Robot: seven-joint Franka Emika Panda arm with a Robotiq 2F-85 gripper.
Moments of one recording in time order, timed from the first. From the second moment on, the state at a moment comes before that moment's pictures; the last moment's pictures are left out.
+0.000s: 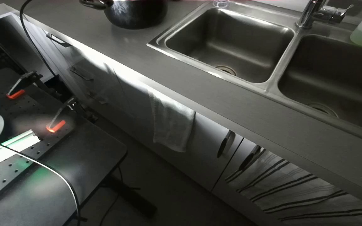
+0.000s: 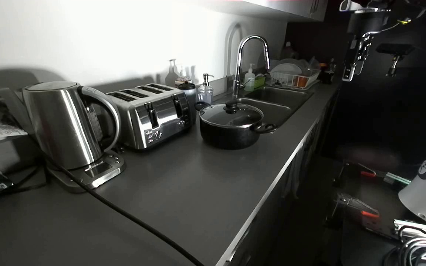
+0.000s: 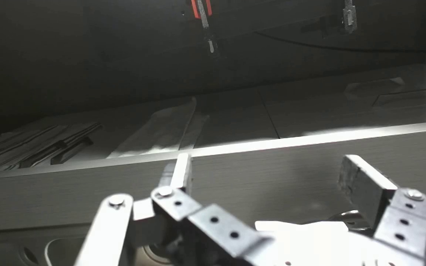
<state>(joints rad) -0.17 -0.90 -0.02 -2.74 -0.13 1.84 0.08</state>
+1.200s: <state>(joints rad) -0.05 -0.58 -0.04 -2.62 -0.16 2.12 -0.15</state>
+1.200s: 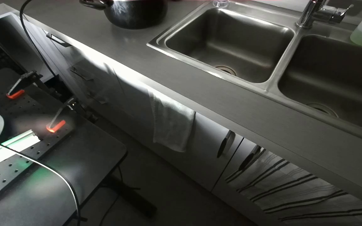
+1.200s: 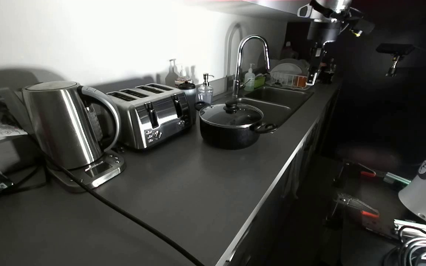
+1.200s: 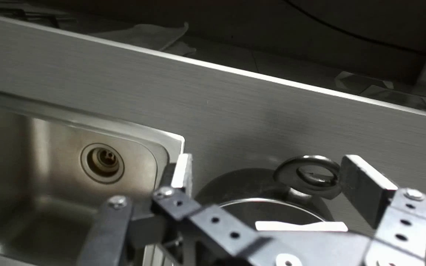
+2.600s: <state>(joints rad) 0.03 0.05 -0.05 -2.14 -0.06 2.21 -0.74</state>
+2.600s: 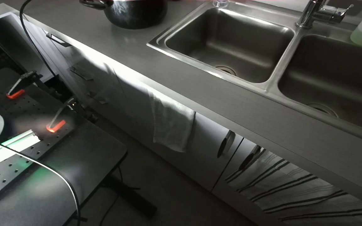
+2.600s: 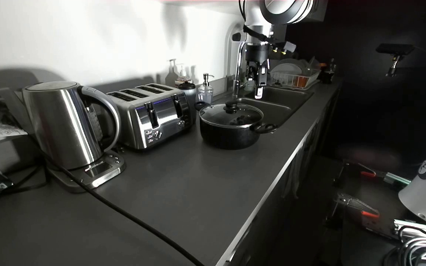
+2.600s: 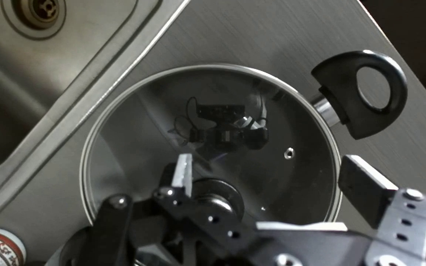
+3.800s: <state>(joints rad) 0.01 0.22 0.00 -2.02 -0.10 2.32 -0.86</state>
